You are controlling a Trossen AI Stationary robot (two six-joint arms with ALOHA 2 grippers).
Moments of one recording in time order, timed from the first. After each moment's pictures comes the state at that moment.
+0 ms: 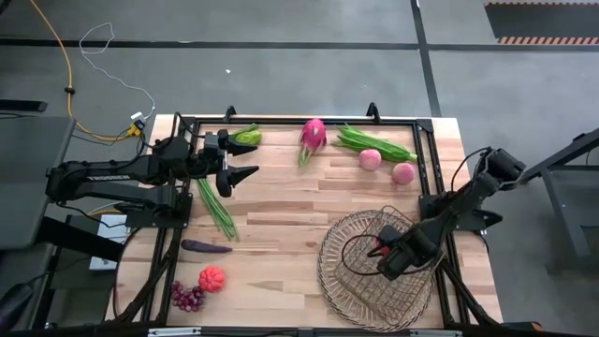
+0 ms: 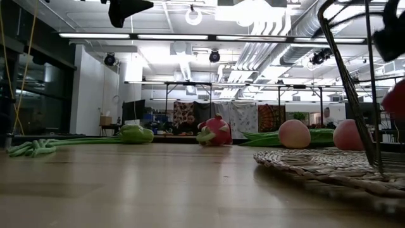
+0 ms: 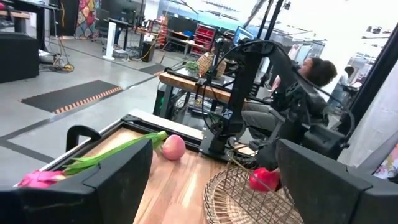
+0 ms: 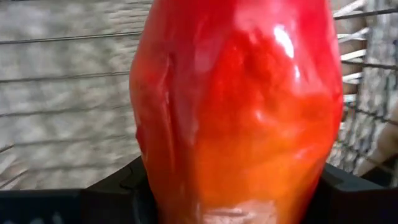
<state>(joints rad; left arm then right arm) 0.25 0.77 0.65 0.14 -0.04 -0.26 0.70 1.46 0.90 -0.99 -0.02 1.47</state>
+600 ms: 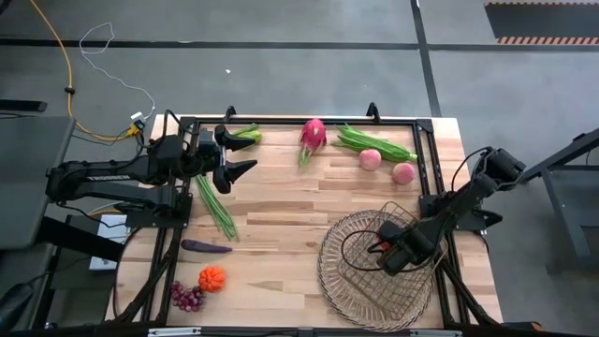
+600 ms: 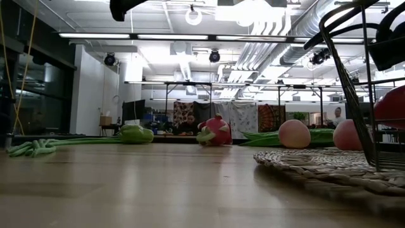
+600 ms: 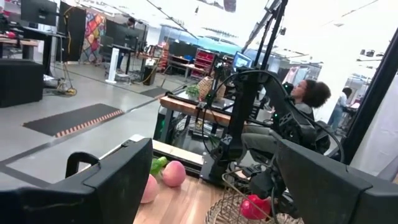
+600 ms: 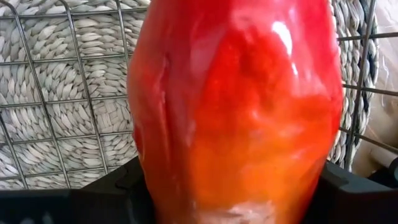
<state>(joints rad) 0.25 0.77 0.65 0.24 -0.07 -0.24 0.69 1.46 0.85 -0.97 0.04 1.46</state>
